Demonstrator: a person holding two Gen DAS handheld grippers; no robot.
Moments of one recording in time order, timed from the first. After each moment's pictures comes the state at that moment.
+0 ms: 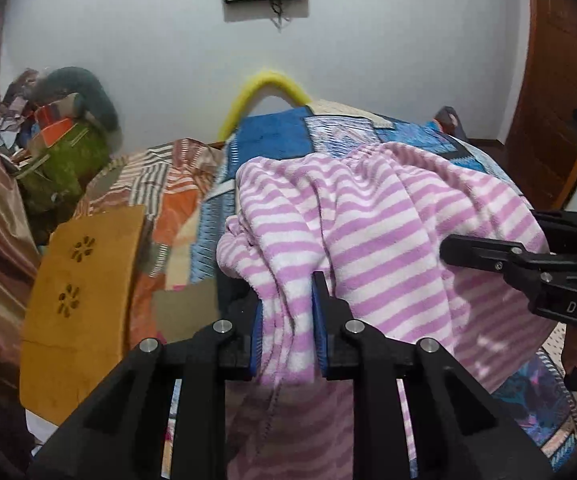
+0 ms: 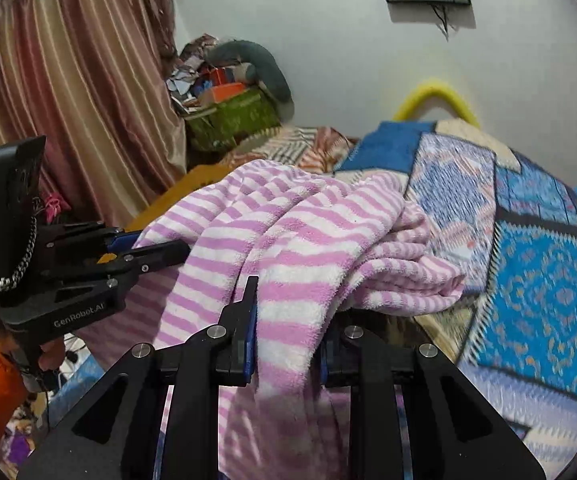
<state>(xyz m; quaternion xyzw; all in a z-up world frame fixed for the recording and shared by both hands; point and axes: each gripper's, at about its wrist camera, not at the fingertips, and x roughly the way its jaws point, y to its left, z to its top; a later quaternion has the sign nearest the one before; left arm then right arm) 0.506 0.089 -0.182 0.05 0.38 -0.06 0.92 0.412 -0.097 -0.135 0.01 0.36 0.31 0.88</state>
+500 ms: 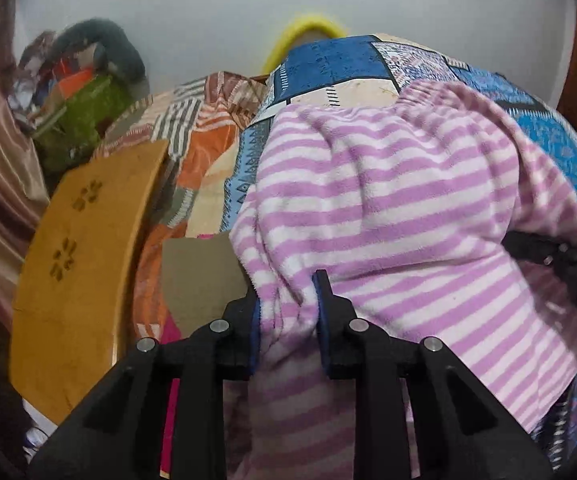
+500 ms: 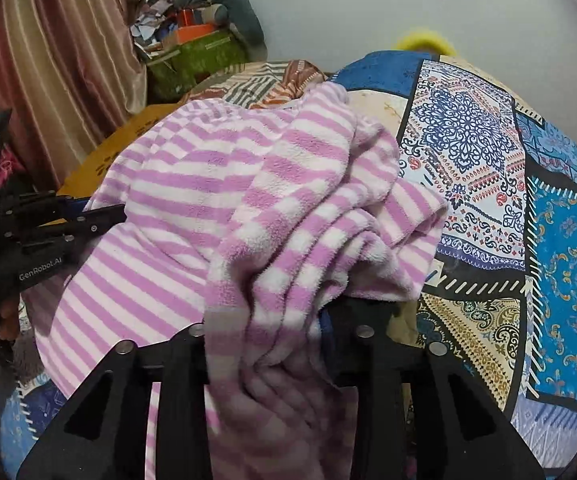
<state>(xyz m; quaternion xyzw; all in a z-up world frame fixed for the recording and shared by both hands) 0.559 0.132 -0.297 0.07 0.44 0.01 0.89 0.472 -0.080 -0.250 -0.03 0.44 0.27 0.85</state>
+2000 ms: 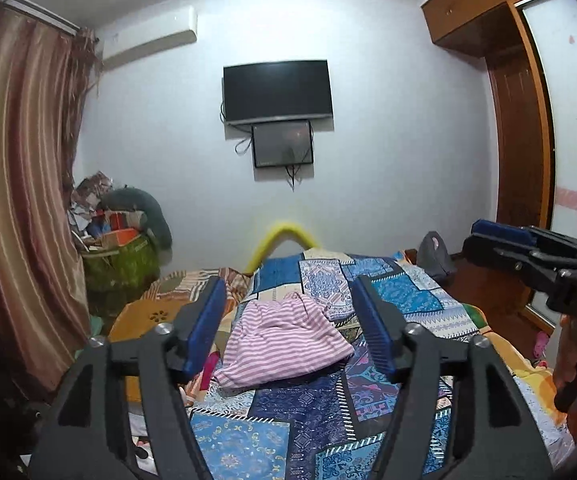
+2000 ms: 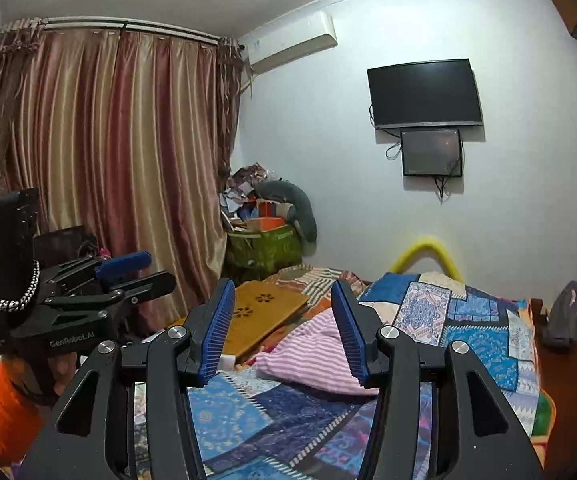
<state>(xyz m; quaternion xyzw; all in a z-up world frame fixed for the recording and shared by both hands) 0.092 0.023 0.008 0.04 0.11 -0.03 0.99 0.064 -0.149 0.045 0.00 0.11 0.31 0.94</state>
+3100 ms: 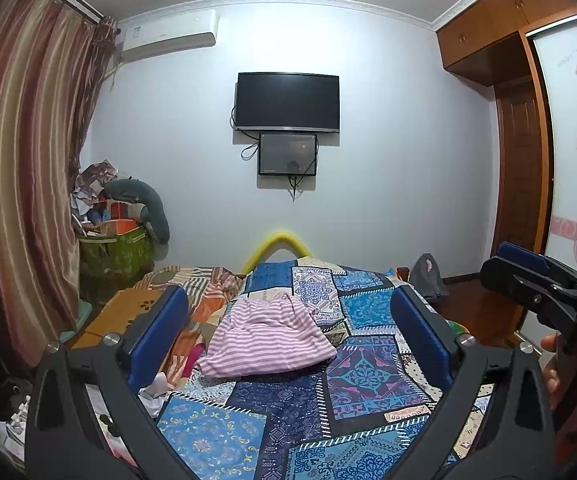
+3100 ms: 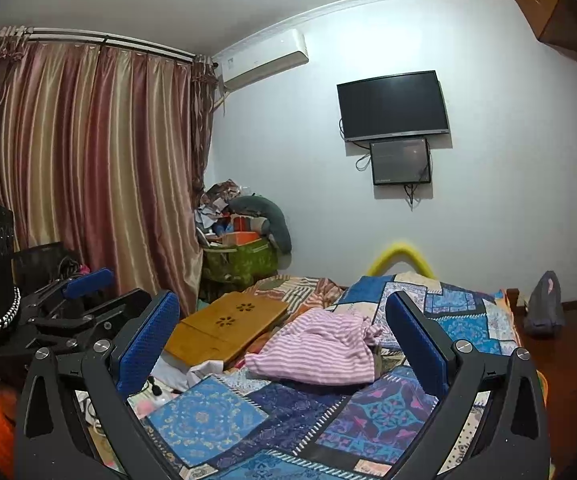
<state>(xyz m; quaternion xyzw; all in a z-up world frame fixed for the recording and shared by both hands) 0.067 0.027 -0.014 -0.01 0.09 -0.02 1.00 0.031 -0.156 0.028 0.03 0.08 0.26 0.96</state>
